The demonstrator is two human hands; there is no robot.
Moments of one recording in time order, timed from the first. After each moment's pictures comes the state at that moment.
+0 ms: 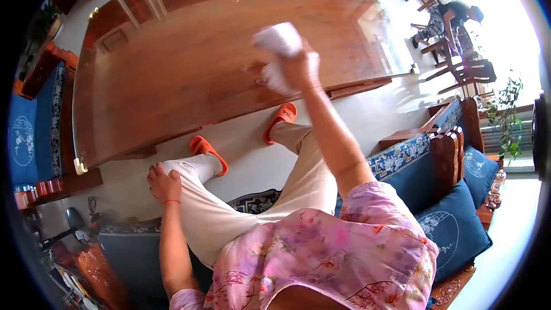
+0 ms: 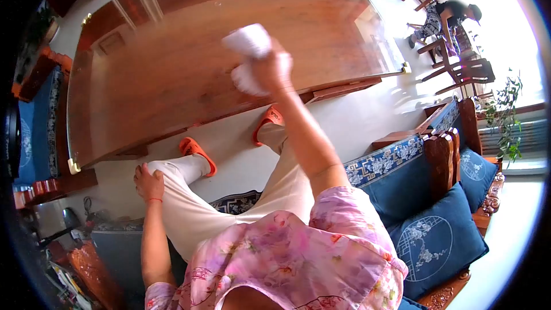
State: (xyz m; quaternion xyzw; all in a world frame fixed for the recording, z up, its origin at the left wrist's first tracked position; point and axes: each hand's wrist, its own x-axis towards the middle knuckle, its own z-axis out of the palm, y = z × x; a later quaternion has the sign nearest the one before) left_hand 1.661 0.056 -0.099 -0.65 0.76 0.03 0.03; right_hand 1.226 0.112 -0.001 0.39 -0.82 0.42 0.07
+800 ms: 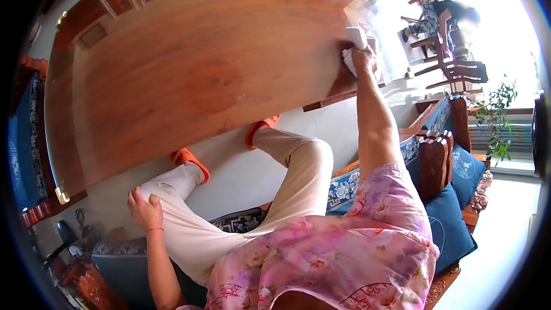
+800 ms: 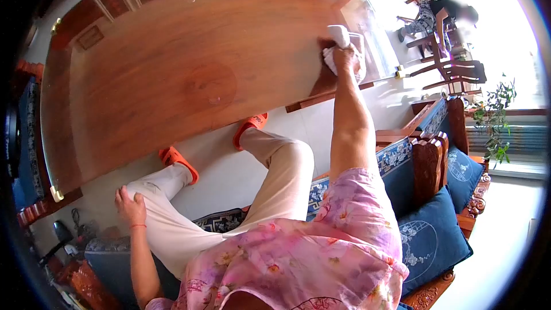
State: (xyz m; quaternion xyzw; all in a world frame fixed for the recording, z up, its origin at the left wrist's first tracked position) left_hand 1.664 0.041 -0.111 -0.61 0.79 0.01 0.03; right_hand 0.945 0.208 -0.067 0.06 -0.98 0.14 0.09
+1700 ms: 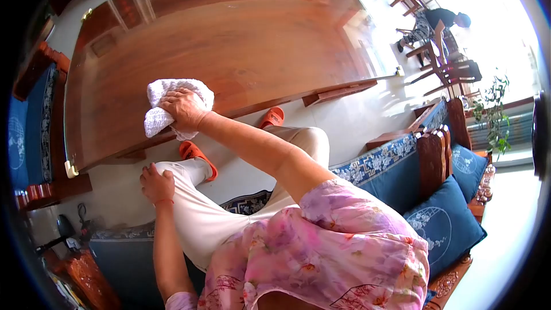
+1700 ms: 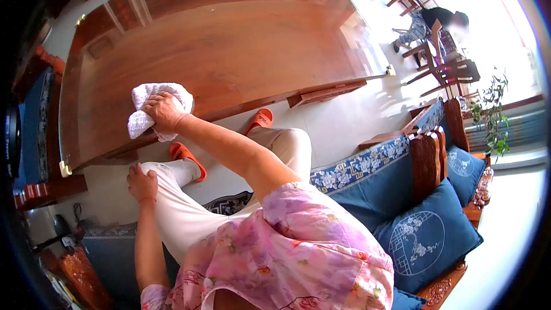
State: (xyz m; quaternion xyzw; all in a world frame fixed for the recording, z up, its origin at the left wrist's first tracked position) left_hand 1.656 0.051 -0.099 -0.64 0.77 0.00 0.05; right_hand 1.416 0.006 -0.055 0.74 -0.61 0.27 -0.05
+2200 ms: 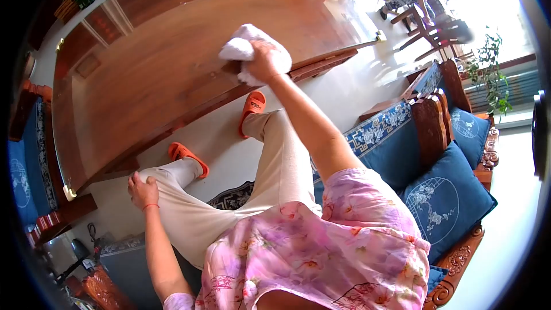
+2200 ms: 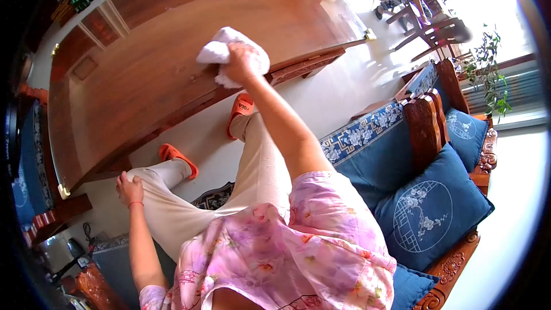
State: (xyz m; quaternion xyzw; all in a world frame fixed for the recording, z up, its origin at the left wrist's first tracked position) left_hand 1.656 0.051 -0.104 -0.65 0.76 0.03 0.05; right_hand 1.182 0.161 -0.057 0.46 -0.84 0.27 0.08
